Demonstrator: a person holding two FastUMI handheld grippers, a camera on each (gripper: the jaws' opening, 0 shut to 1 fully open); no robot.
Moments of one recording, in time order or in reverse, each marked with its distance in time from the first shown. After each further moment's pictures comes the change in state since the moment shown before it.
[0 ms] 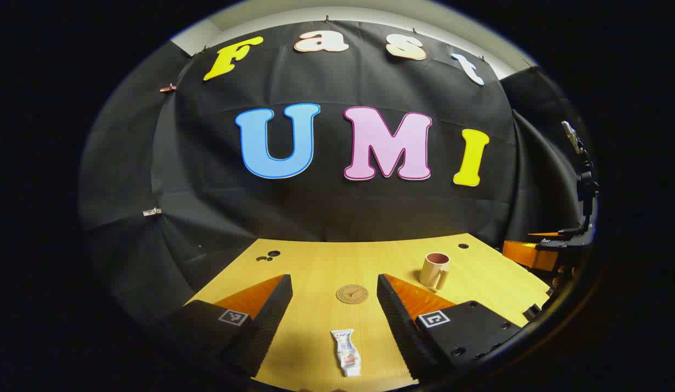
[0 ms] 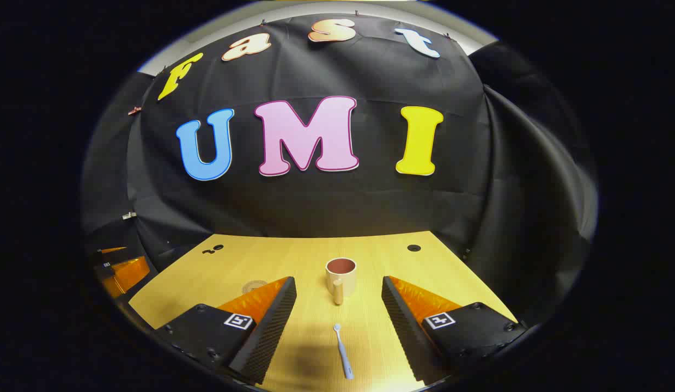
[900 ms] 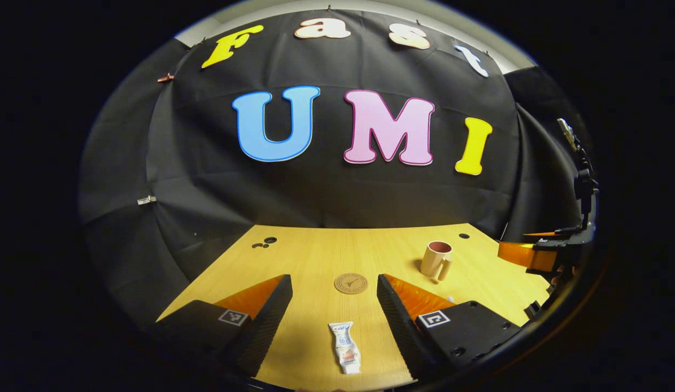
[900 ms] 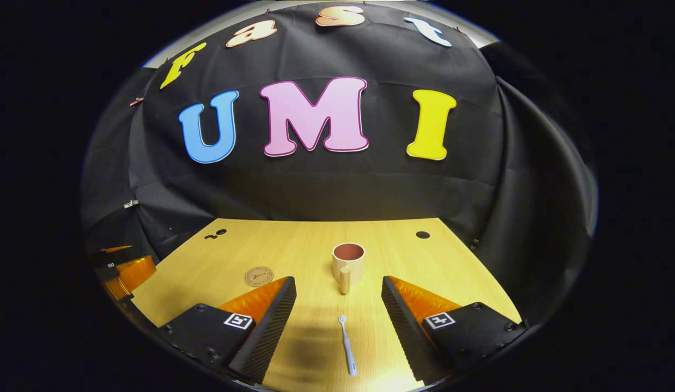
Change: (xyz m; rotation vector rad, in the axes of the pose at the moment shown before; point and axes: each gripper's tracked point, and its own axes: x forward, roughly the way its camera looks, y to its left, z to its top) left arm 0.017 0.001 -0.031 -0.018 0.094 -0.009; right arm 0.022 0.015 -0.023 0.007 0.100 0.053
